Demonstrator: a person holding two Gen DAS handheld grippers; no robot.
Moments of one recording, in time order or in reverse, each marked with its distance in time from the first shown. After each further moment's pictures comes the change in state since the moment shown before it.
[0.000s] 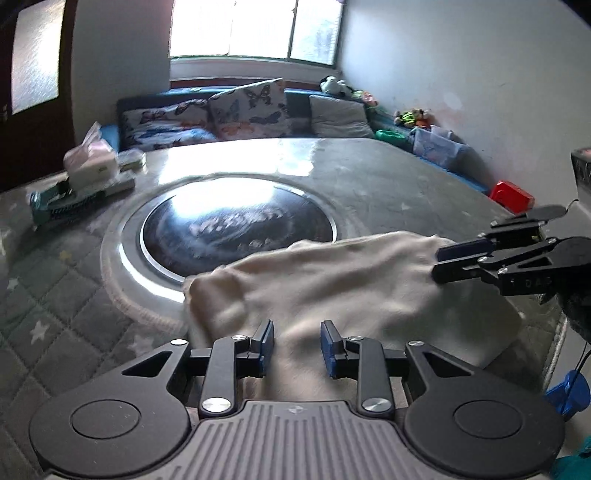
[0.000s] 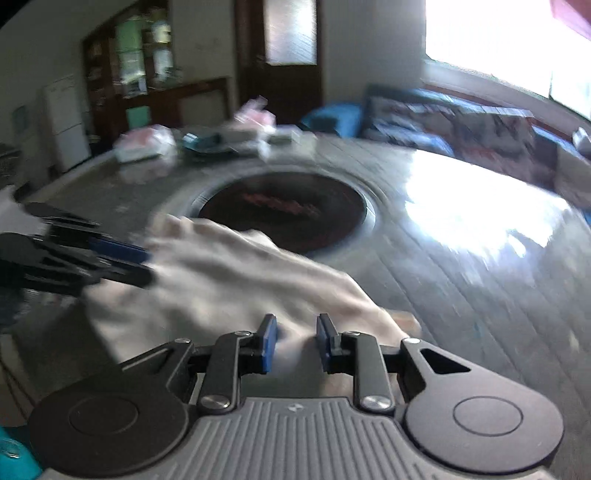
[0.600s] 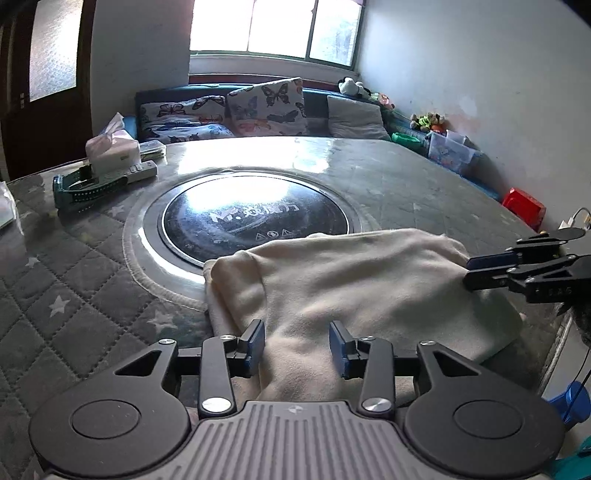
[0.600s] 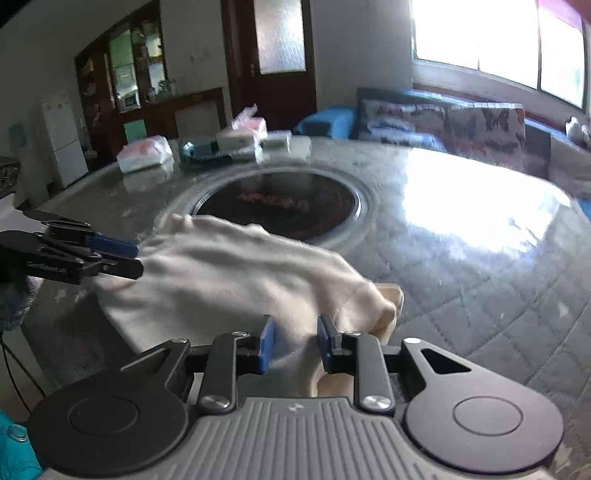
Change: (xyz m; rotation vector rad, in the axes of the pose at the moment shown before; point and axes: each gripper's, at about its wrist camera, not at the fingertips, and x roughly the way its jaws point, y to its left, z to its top) left arm -0.019 0.004 -0.008 -0.045 -0.010 0.034; right arm -0.030 -0.001 -0.018 0.010 -0.048 0.019
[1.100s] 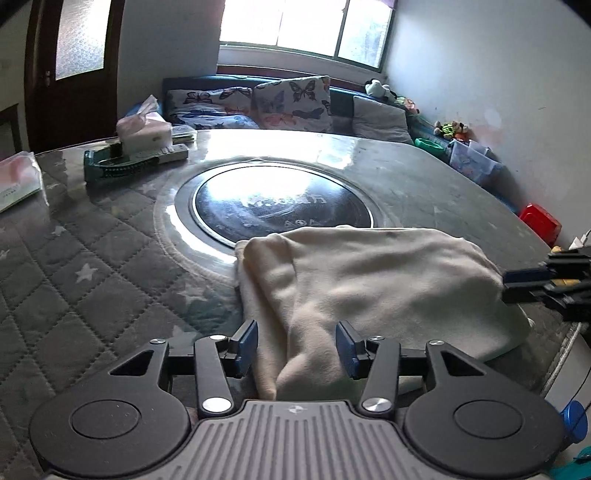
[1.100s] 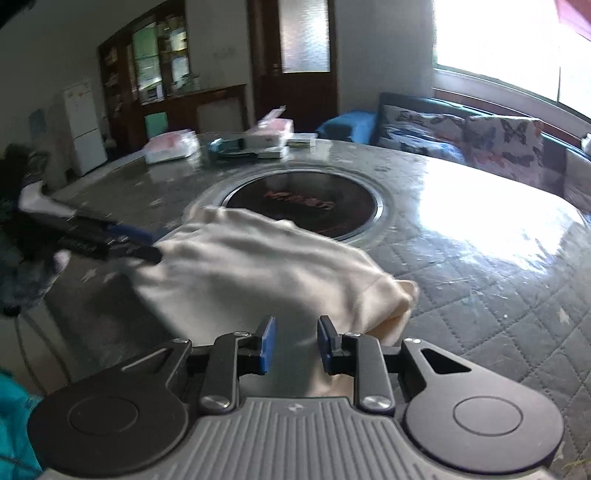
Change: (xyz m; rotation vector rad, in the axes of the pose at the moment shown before) left arm -0.010 0.012 -0.011 -0.081 0.022 0.045; right arm -0.021 0.016 -0.010 -0.063 0.018 0.051
